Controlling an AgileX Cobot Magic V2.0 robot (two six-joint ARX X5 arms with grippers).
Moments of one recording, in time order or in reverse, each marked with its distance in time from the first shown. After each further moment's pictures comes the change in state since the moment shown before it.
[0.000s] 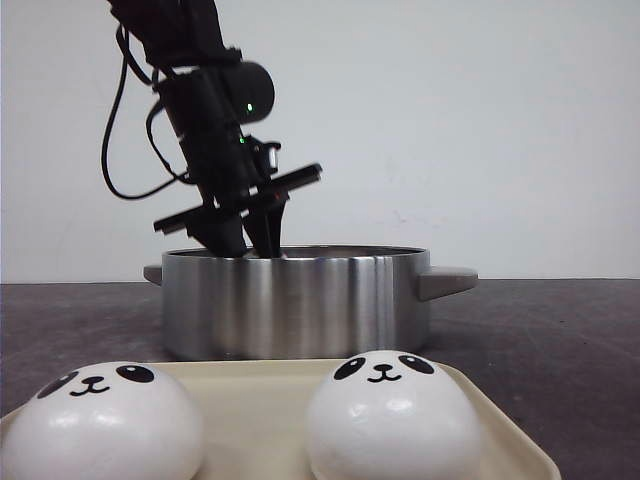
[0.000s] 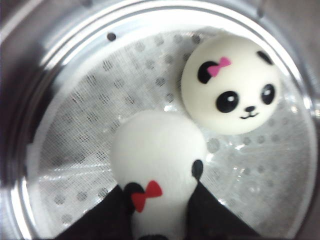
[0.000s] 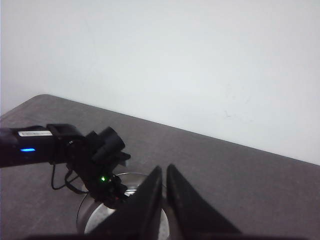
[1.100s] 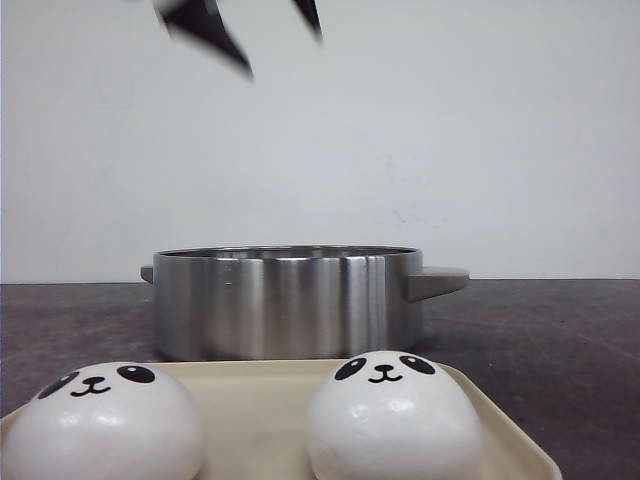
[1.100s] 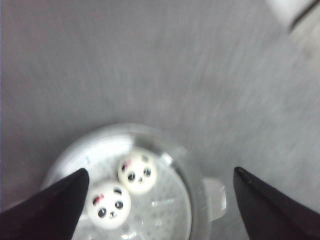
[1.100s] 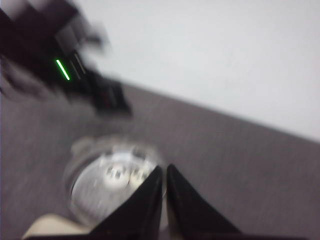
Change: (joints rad) left arm -0.034 -0.387 0.340 -0.159 -0.029 0.030; right arm -0.200 -0.005 -0.211 0.000 -0.246 0.043
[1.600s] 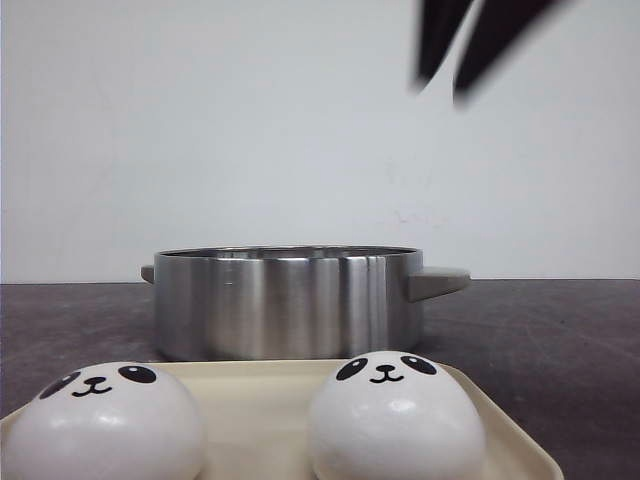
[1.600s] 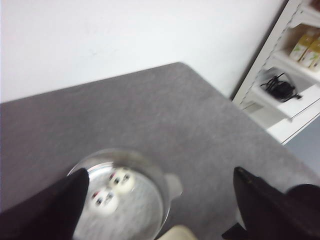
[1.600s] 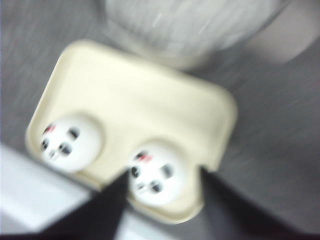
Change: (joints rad) left arm -0.056 -0.473 0.003 -0.223 -0.031 0.054; right arm -0.317 0.023 -0.808 0.473 -0.797 0.151
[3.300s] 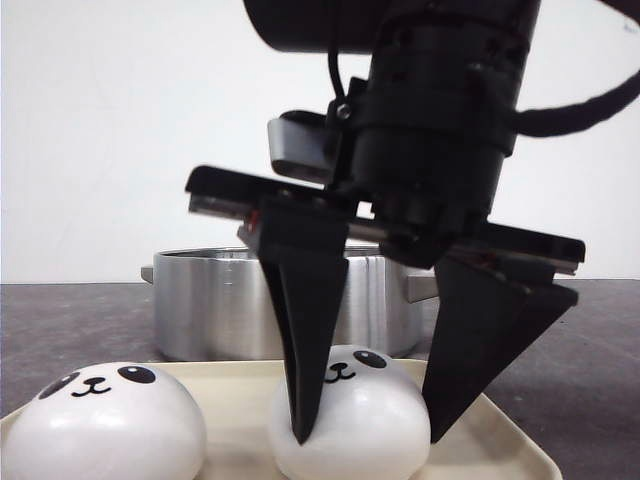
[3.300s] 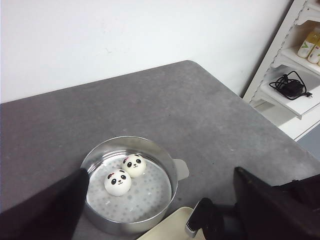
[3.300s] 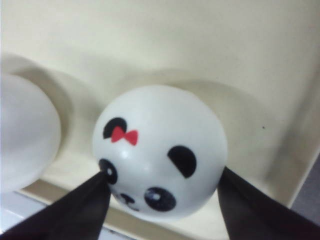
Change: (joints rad) left arm 0.000 -0.132 -0.002 -0.101 -0.025 0.020; right arm 0.037 0.380 -0.092 0.205 -0.090 0.125
